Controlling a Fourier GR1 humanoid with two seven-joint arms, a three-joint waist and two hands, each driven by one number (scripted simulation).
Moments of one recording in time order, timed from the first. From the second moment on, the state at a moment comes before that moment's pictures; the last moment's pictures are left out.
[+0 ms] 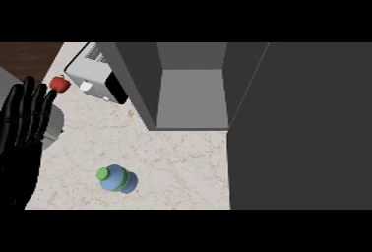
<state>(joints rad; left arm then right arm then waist) 0.00 0.15 0.00 -2.10 -0.03 -0.01 0.02 0.02 -0.14 -0.03 -2.10 0.01 0.02 -0.03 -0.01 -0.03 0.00</state>
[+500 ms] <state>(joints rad) 0.15 0.20 -0.26 -2.12 0.34 -0.33 0.10 0.11 -0.07 0.05 -2.13 -0.13 0.06 0.06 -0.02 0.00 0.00</state>
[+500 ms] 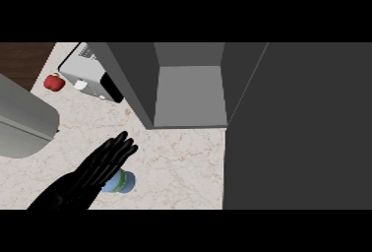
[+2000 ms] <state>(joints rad) 0.40 0.45 0.15 -1.91 0.90 -0.90 0.19 0.53 -0.02 0.17 -2.26 -0.25 0.19 -0.01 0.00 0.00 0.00</state>
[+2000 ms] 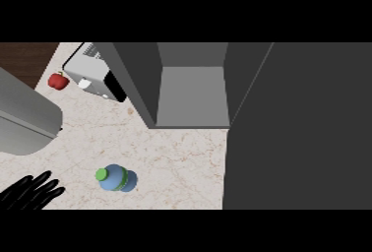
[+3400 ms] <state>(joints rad) -0.04 0.23 0.26 -1.27 0.20 -0.98 -0.10 0.67 -0.03 0.26 -2.27 -0.19 0.24 -0.14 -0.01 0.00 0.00</state>
